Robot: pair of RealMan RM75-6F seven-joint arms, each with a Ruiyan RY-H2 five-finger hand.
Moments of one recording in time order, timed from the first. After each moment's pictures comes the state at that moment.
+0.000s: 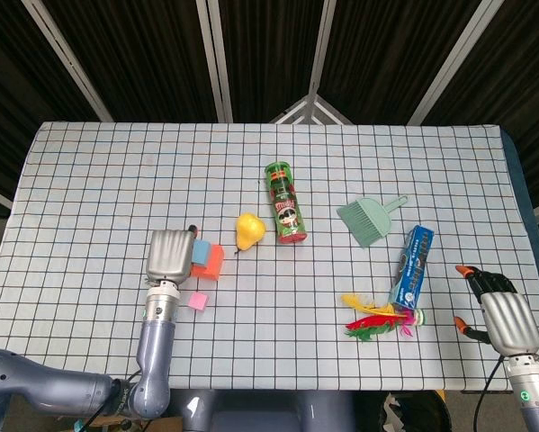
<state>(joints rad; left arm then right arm) -0.85 -1.77 -0.30 -1.79 0.62 1.58 1.17 0.14 -1.11 0.04 -1.57 -1.48 1.36 0.00</state>
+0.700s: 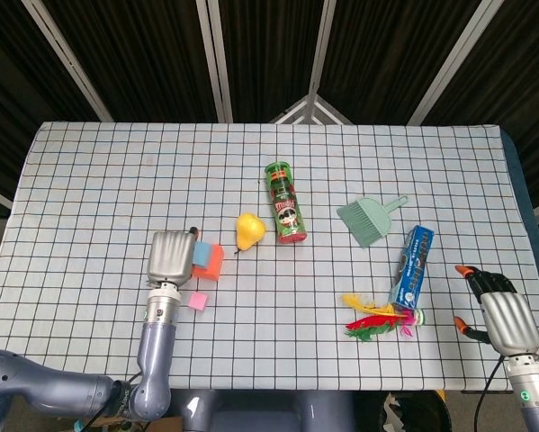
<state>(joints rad) -0.85 -1.77 -0.29 -1.79 0.63 1.59 1.17 0.14 -1.11 0.04 -1.57 -1.48 1.36 0.01</state>
